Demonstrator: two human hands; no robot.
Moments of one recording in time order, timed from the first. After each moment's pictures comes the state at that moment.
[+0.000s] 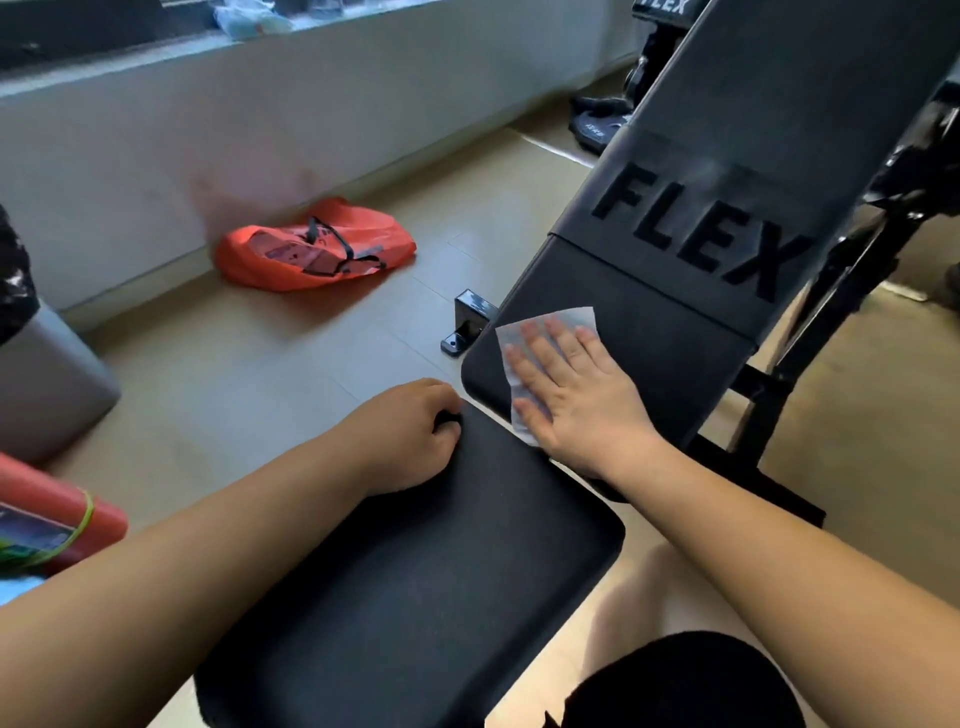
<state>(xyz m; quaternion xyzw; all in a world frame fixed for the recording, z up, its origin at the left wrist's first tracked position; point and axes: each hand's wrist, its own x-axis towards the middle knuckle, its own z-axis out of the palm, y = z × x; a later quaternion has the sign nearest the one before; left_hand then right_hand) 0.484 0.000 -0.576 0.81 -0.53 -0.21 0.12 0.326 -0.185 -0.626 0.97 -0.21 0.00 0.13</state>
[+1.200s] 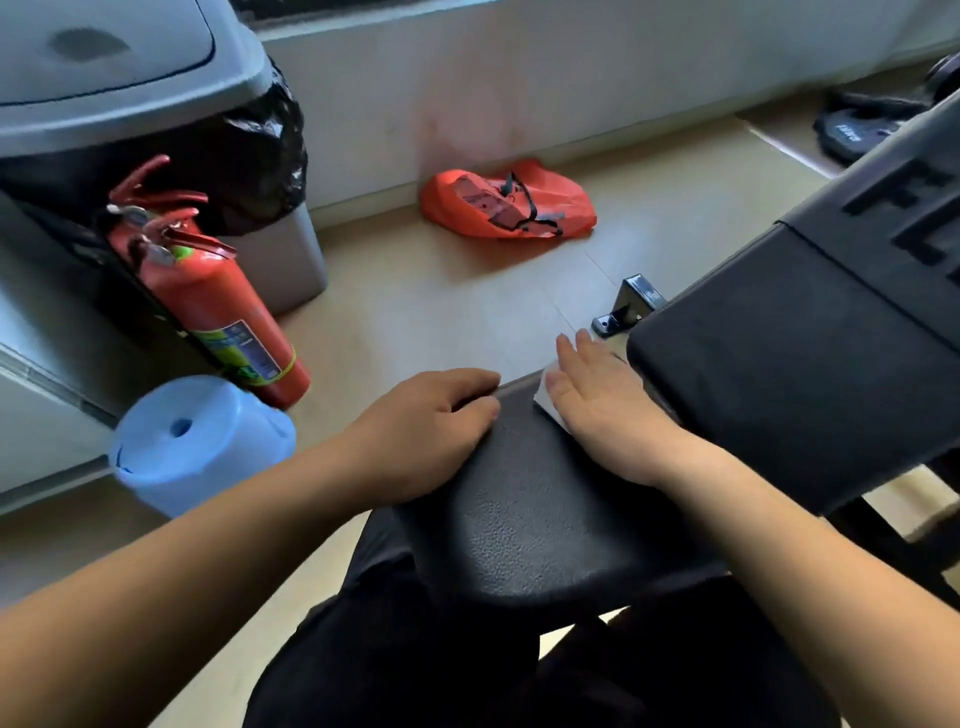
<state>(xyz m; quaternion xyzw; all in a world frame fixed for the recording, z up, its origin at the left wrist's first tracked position) 0.432 0.149 -0.530 0.88 -0.30 -0.22 0.30 0.372 -0.059 -0.585 0.95 -0.12 -0.09 -0.26</state>
